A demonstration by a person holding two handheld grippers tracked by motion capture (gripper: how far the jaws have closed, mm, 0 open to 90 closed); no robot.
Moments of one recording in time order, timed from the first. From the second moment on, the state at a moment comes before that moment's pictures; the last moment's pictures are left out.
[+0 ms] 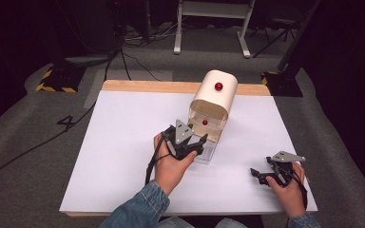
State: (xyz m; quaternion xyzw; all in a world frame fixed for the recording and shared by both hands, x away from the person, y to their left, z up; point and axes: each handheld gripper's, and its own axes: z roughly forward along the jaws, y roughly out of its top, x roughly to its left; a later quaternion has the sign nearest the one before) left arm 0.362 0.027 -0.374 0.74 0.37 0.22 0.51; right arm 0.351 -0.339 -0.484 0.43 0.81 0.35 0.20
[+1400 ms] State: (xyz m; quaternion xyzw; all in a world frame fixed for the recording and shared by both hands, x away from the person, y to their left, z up) left arm 0.385 -0.004 -0.384 0.75 0.35 0.29 0.48; right arm 0.352 -0.339 -0.484 0.43 0.81 0.35 0.19
